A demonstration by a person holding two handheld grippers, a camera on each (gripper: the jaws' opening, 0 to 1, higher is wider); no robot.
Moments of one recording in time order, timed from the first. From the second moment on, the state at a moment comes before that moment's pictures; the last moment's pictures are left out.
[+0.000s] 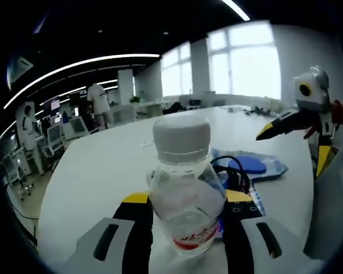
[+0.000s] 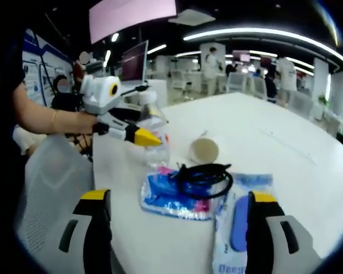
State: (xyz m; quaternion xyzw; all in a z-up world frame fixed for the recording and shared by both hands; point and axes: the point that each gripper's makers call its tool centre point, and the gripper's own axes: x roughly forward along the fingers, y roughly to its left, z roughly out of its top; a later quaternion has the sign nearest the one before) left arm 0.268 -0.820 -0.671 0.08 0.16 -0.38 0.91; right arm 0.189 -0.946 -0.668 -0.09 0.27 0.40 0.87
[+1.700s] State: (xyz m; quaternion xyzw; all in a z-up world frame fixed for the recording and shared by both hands) left arm 0.320 -0.795 -0.652 0.04 0.15 -0.31 0.94; right arm 0.201 -0.965 -0.685 -0.09 0.29 0.38 0.87
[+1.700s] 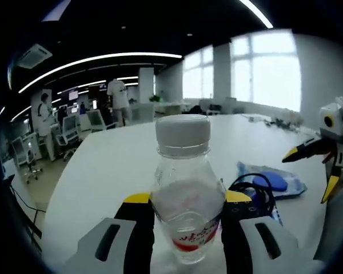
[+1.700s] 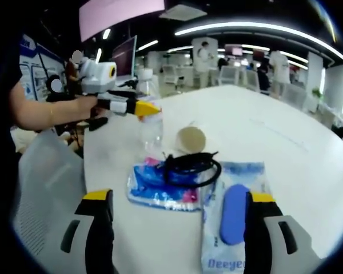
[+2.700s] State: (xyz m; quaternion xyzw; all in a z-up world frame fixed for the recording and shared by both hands) left arm 0.423 -0.792 -0.645 0.05 0.11 -0.31 0.94; right arm 0.247 -0.940 -0.704 -0.07 0.29 0.41 0.86
